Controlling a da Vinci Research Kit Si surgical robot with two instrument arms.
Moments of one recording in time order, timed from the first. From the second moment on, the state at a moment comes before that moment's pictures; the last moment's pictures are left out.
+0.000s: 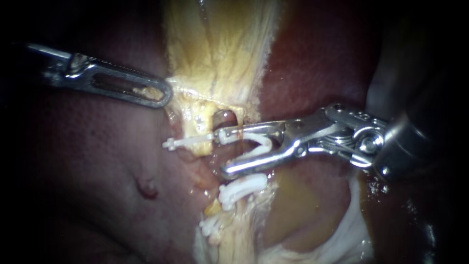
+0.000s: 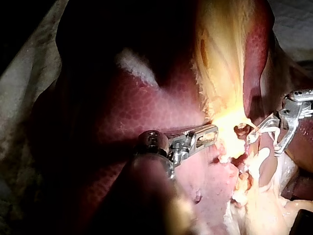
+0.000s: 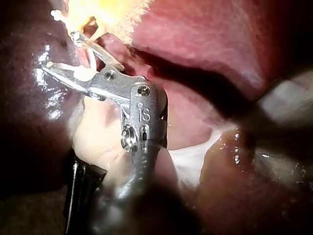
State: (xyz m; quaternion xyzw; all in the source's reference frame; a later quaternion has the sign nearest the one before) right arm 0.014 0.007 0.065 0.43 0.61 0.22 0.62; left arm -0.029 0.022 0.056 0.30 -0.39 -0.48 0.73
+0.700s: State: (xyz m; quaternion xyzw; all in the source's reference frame) right arm 0.012 0.007 0.065 0.47 0.58 0.25 0.61; left arm -0.029 0.022 0.056 0.29 -0.39 -0.48 0.73
